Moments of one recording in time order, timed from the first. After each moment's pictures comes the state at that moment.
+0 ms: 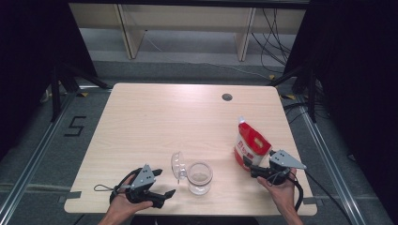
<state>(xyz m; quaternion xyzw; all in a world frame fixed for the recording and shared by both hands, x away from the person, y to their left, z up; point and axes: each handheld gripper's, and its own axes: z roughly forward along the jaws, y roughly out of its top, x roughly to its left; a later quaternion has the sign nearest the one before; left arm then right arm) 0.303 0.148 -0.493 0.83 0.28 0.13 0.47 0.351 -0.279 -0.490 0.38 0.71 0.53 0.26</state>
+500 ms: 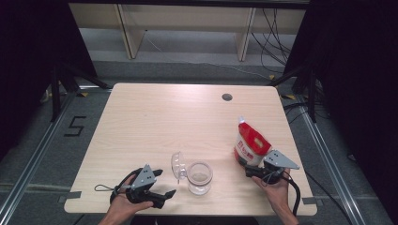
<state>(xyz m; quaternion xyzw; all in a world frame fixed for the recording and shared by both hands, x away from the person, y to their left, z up) 0.302 0.145 -0.495 0.82 0.29 0.12 0.47 0.360 -0.268 -0.500 0.36 0.72 0.54 0.27</state>
